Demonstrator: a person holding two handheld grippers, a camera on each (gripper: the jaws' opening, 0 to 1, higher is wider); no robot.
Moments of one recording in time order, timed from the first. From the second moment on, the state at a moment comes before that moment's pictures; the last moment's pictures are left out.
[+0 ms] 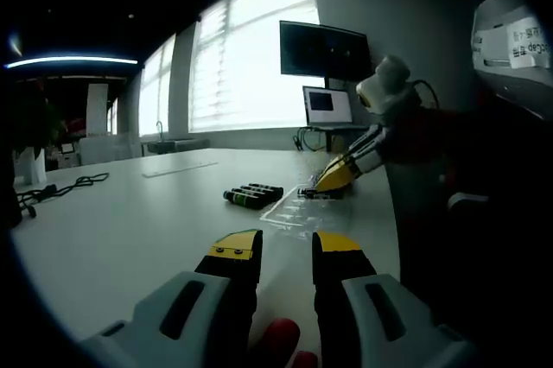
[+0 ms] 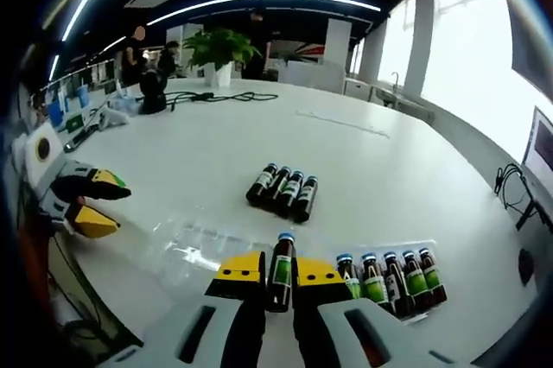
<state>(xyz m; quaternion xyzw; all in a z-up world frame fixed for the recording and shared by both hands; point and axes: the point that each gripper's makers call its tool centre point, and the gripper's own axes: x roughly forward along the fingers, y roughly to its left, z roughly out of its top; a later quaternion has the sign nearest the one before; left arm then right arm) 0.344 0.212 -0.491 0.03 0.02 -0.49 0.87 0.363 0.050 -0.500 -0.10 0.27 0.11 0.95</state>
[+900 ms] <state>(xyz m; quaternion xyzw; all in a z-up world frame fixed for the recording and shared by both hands) 0.346 0.213 -0.492 0.04 0.03 -0.48 0.87 0.356 0.048 -0.507 -0.11 0.31 0.17 0.93</state>
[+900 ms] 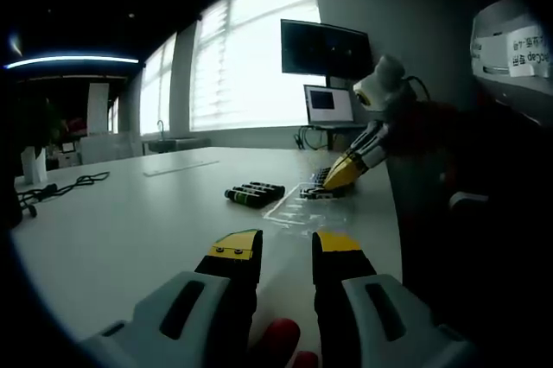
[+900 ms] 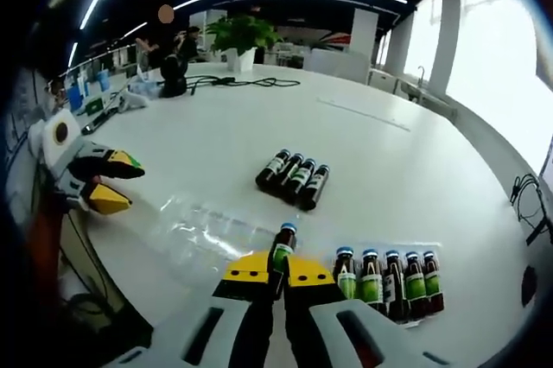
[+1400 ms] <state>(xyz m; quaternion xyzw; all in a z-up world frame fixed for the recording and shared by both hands) 0.346 0.214 -0.492 0.04 0.03 -0.48 0.87 0.355 0.054 -0.510 -0.15 0.30 0.16 0.93</state>
